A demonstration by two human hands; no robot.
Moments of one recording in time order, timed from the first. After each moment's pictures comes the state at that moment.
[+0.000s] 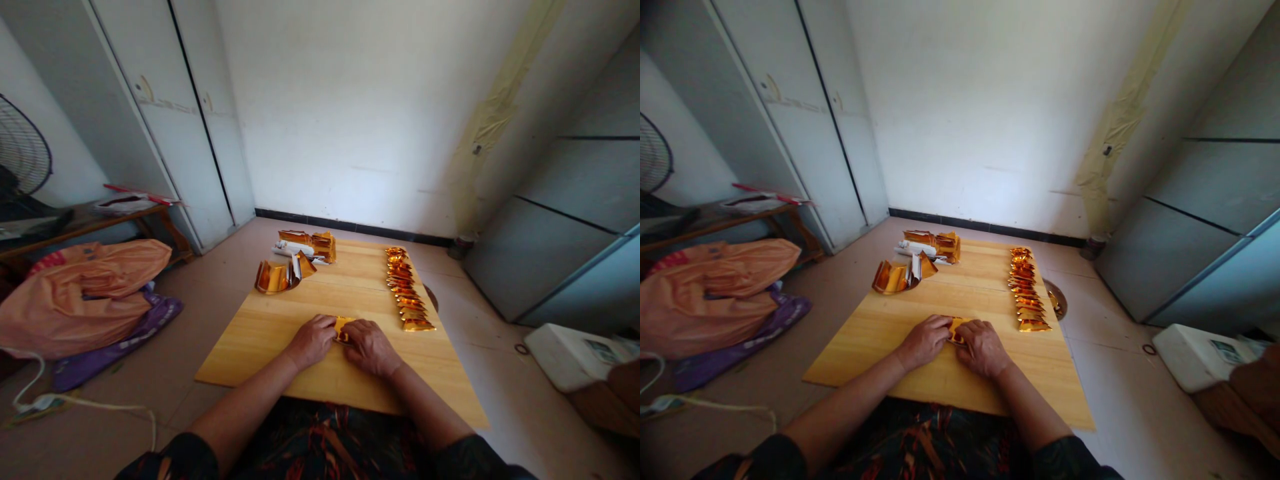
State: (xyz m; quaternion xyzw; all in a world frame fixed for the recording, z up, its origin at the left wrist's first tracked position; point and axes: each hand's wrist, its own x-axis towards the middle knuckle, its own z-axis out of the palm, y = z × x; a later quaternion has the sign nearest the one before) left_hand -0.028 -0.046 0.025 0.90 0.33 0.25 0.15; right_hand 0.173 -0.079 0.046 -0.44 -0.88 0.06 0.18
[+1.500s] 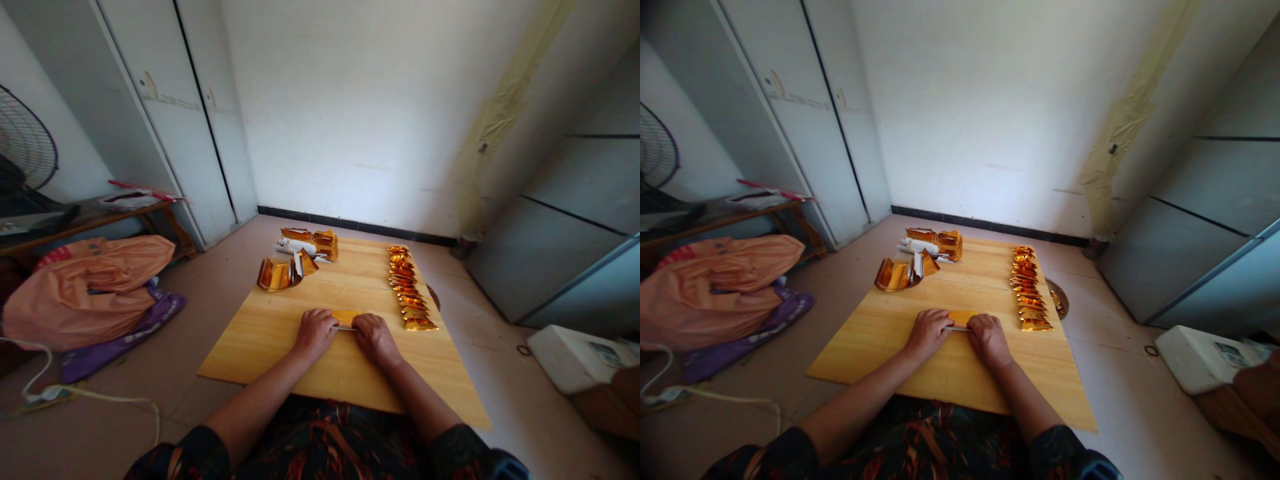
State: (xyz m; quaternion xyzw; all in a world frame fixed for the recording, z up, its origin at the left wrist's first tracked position) left_hand -0.014 -0.045 0.024 0.84 0.48 0.25 0.10; right_hand 0.181 -0.067 0.028 -0.50 -0.82 0.07 0.26
